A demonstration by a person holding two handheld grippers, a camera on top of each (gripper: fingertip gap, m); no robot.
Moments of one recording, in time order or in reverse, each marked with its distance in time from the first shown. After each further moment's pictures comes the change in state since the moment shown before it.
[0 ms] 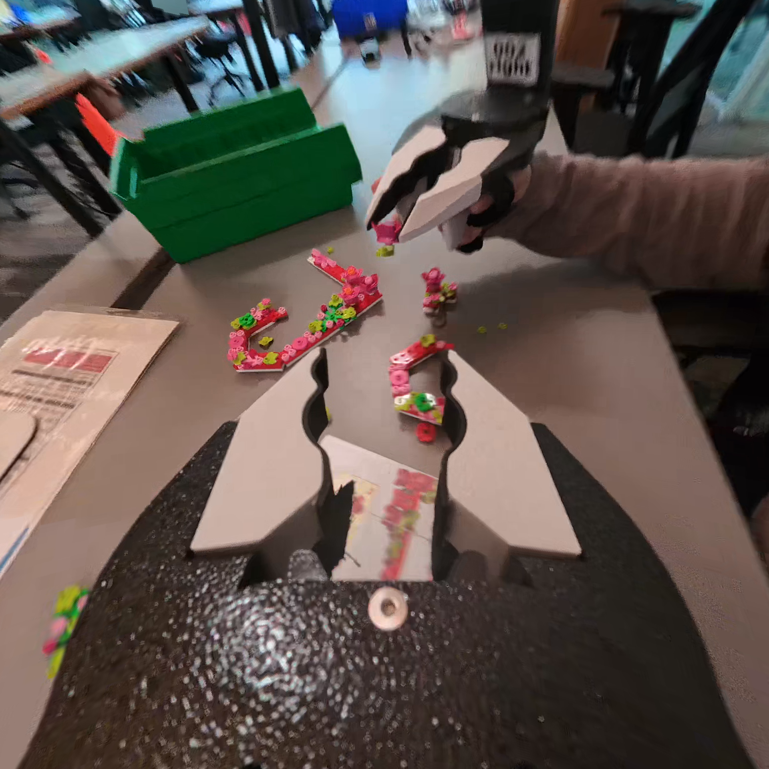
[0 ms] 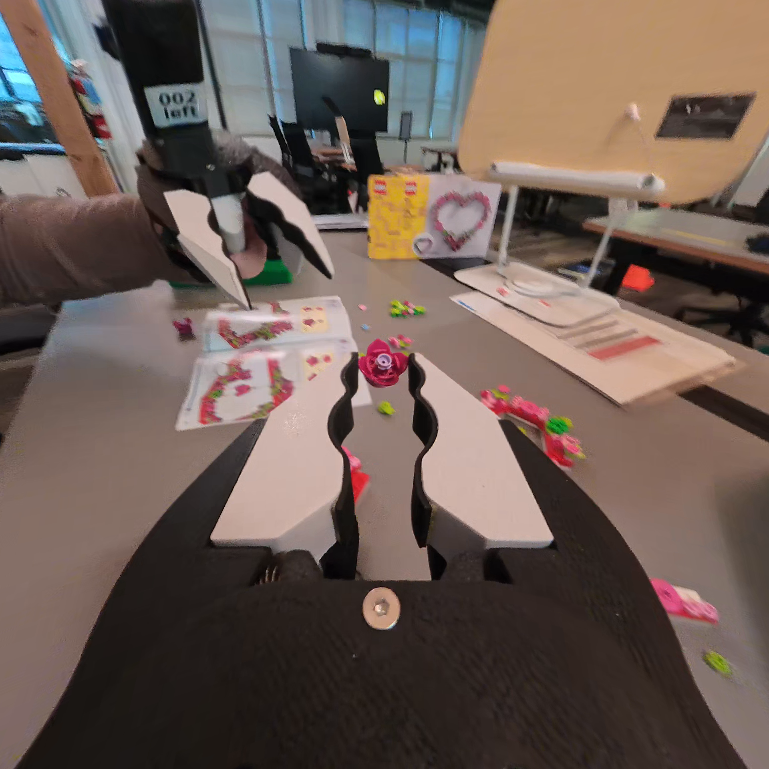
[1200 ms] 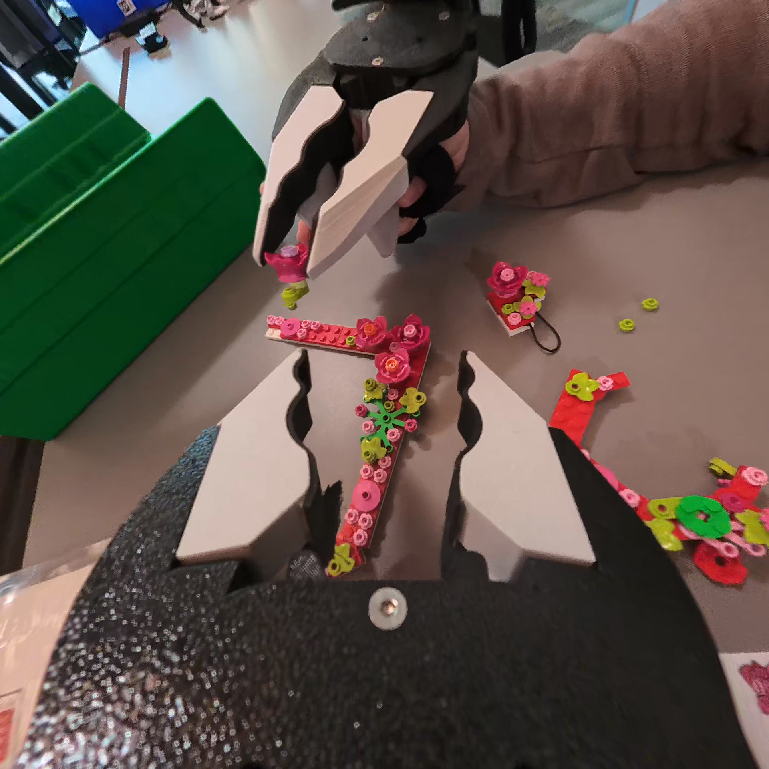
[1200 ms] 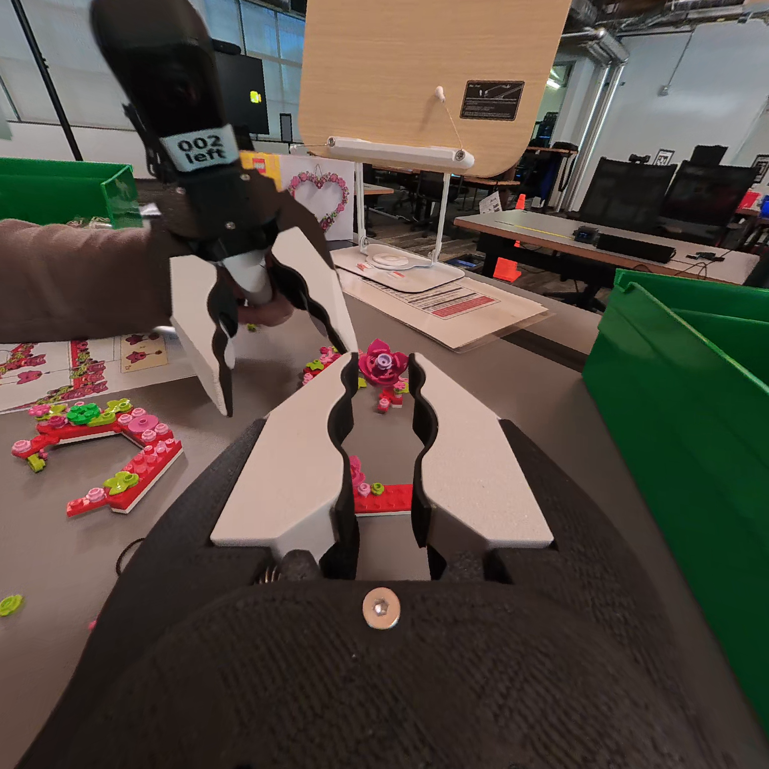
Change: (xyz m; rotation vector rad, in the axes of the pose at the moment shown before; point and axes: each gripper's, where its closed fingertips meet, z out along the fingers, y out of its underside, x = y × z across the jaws) left arm -0.041 0.007 0.170 -0.030 0.408 0.317; right arm 0.112 0.038 -0.034 0.010 0.279 -0.030
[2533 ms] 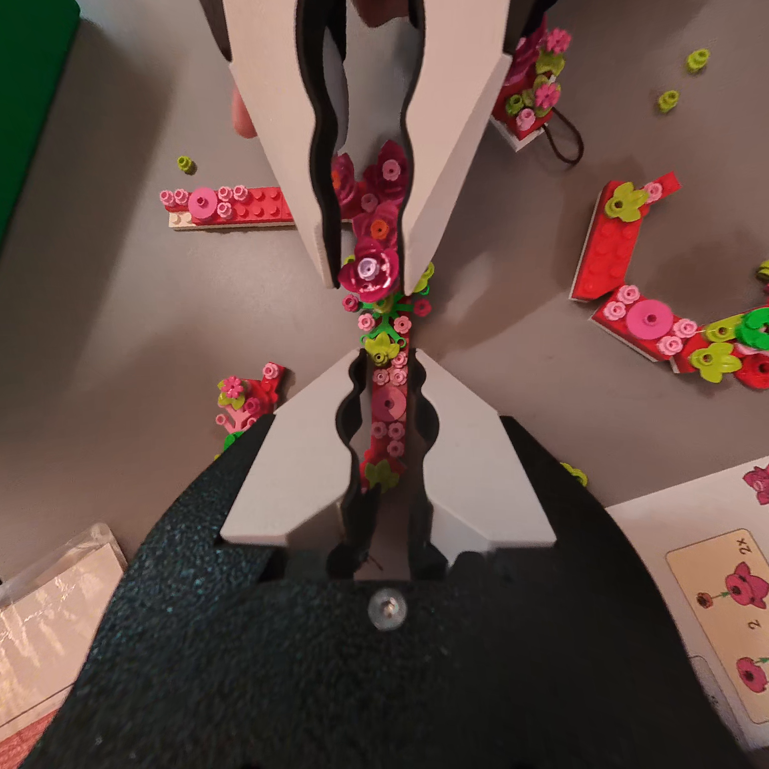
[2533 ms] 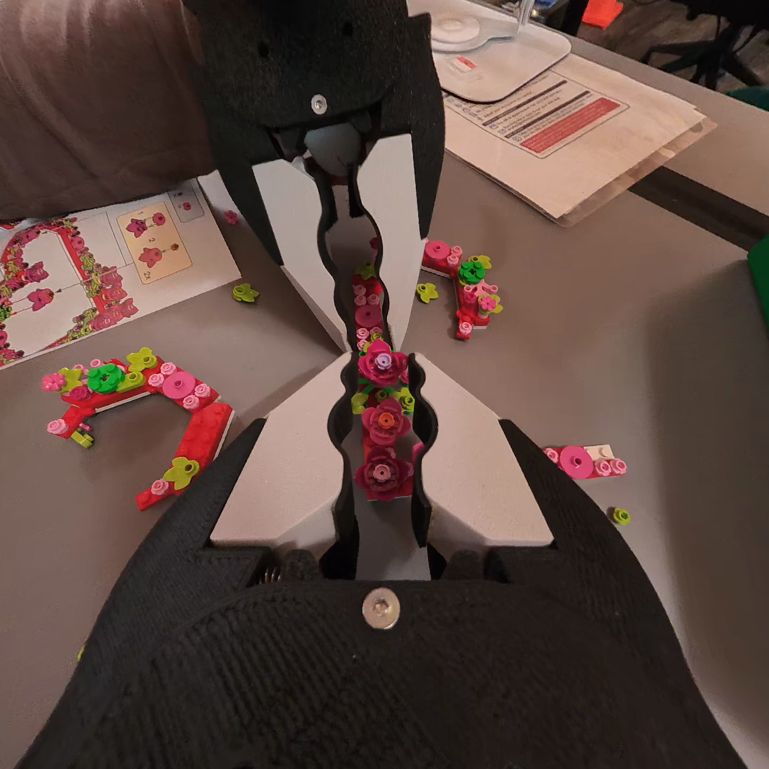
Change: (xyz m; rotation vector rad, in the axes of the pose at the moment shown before) left arm -0.003 0.069 -0.004 -0.378 0.269 0.117; right arm -0.048 0.051 0.032 -0.505 -0.053 0.075
